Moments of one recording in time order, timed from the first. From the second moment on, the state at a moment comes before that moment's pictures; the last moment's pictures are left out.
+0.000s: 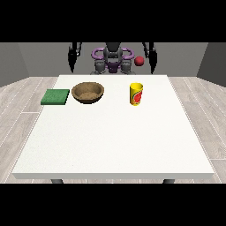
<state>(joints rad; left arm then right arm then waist) 0.00 0.08 0.01 -1.56 -0.01 -0.02 0.01 0.00 -0.11 0.02 -1.55 -0.03 -0.03 0.02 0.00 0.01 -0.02</state>
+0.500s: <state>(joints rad) -0.08 0.05 0.02 -1.70 0.09 -0.02 0.15 -0.09 -0.07 0.09 -1.72 -0.05 -0.07 0.17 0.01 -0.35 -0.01</state>
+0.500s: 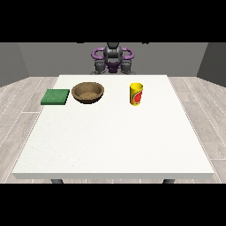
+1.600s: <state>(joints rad) -0.41 0.14 0.16 -1.69 0.18 -0.01 0.10 -0.46 -0.05 0.33 -1.80 0.03 -0.34 0.30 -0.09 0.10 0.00</state>
